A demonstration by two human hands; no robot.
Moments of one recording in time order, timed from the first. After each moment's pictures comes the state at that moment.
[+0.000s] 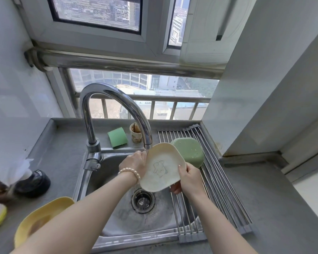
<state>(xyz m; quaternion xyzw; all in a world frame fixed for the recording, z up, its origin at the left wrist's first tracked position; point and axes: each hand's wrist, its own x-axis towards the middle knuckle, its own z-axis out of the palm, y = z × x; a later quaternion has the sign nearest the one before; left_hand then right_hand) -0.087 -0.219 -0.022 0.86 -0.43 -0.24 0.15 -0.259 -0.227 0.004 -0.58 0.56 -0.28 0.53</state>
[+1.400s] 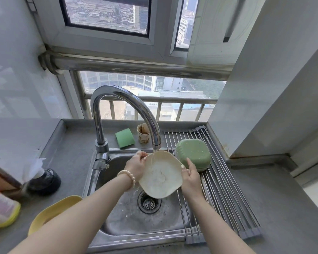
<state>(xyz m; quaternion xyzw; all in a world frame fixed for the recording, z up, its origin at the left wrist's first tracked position) -0.063 -0.206 -0.044 0.77 -0.39 -0.36 0.36 -0.243 -0.228 -0.033 -0.57 0.55 -0.34 0.51</state>
